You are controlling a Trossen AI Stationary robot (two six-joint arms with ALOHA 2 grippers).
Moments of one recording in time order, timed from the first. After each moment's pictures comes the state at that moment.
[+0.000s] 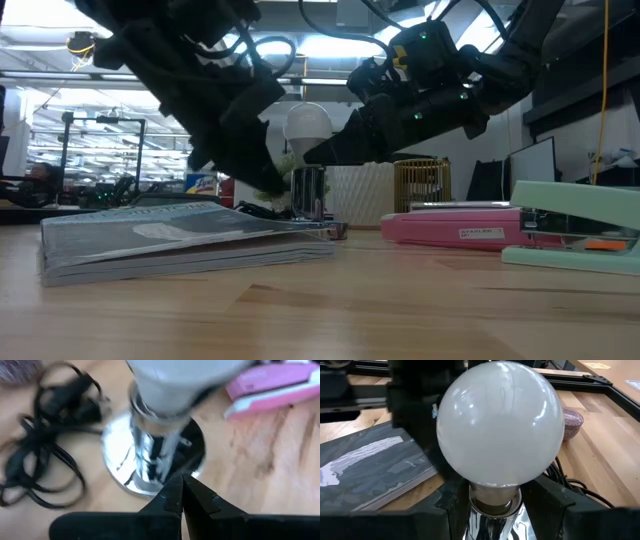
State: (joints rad) left arm -0.21 1.65 0.78 0.04 -0.49 -0.66; right arm -0.07 1.85 0.78 0.72 -0.12 -0.11
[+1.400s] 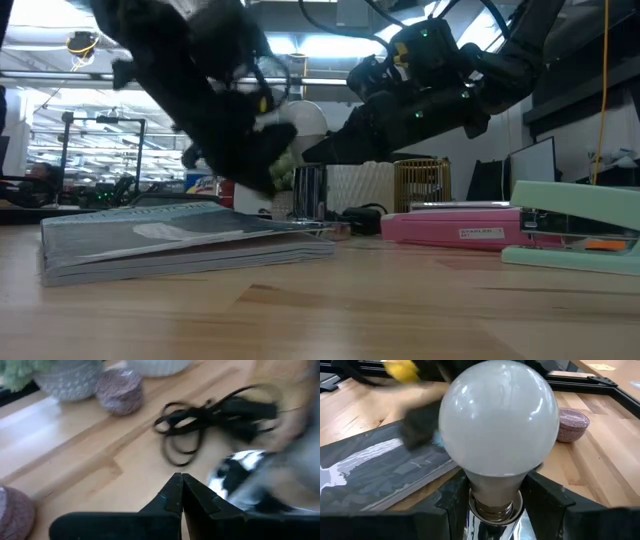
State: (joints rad) left arm -0.14 1.71 0.78 0.02 -0.78 -0.70; right arm -0.07 1.85 0.78 0.73 -0.12 -0.11
